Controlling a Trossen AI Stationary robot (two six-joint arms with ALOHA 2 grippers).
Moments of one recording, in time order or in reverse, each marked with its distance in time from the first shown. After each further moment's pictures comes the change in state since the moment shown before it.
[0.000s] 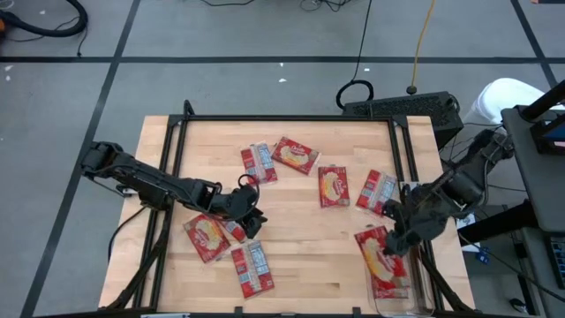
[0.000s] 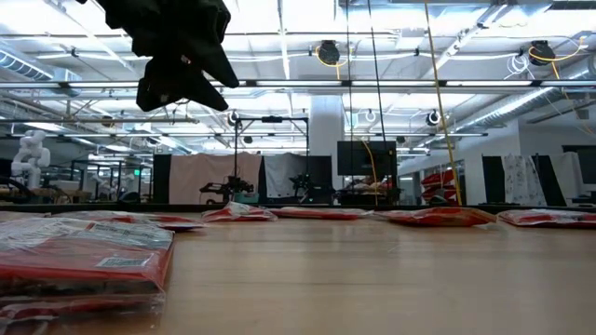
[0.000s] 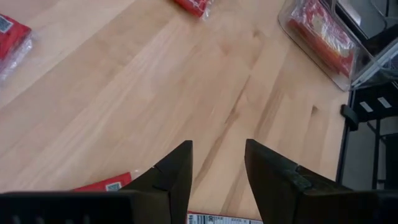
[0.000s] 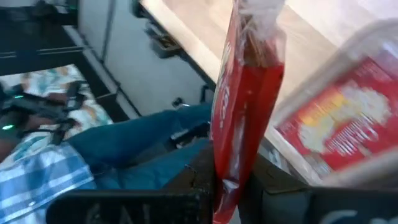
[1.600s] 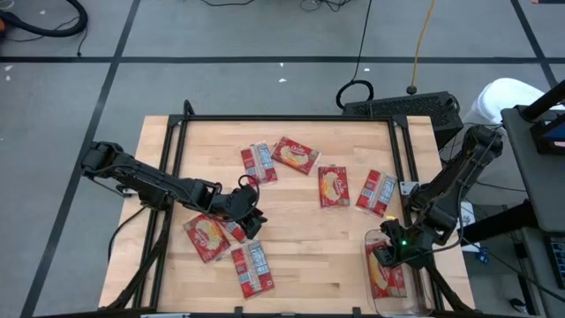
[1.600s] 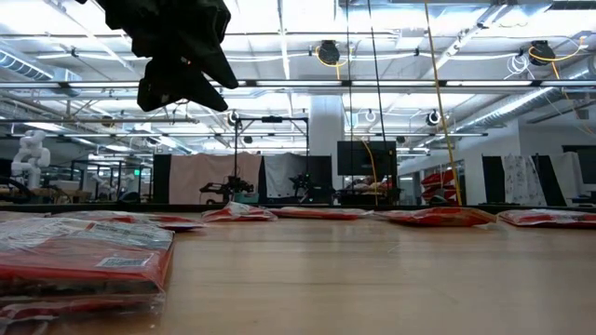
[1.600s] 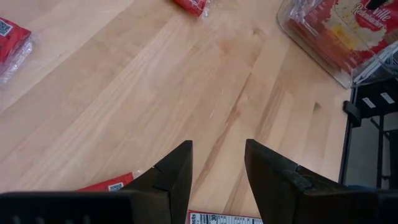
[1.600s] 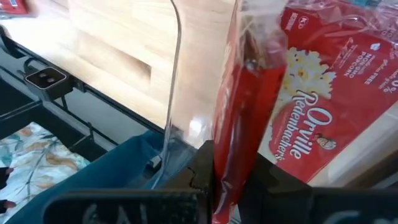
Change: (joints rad) left arm 0.001 0.000 0.000 -0.002 0.000 0.030; right arm 0.208 -0.004 -0.520 0.364 0.087 0.475
